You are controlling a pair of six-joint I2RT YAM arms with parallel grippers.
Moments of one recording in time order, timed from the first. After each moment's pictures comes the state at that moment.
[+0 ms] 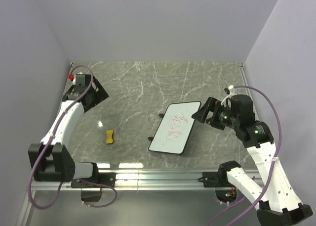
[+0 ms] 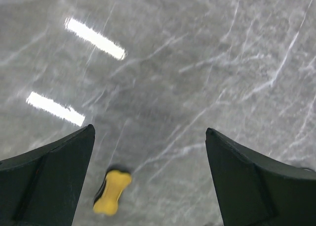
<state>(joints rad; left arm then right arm) -0.03 1.36 1.11 -0.61 -0.17 -0.62 0.25 0.79 1.00 -0.86 -0.33 0.63</state>
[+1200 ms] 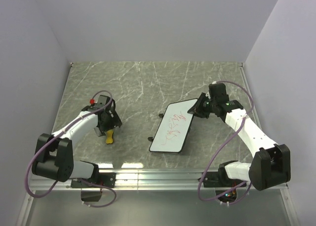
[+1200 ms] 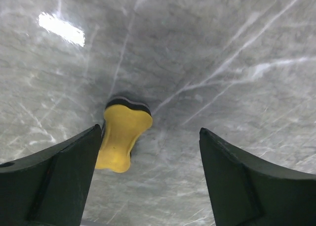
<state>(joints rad) -0.23 1.34 0.77 -0.65 -0.14 -0.76 0.25 1.25 0.92 -0.54 -0.28 0.76</state>
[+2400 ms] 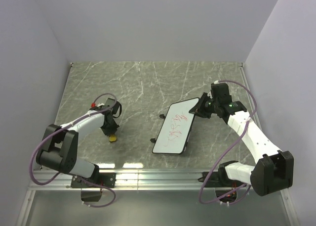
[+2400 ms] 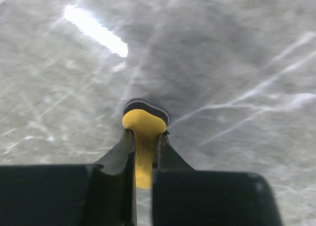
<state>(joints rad) -0.32 1.44 0.75 -0.65 -0.29 -0.94 0.25 1.19 0.93 -0.58 -0.28 0.74</state>
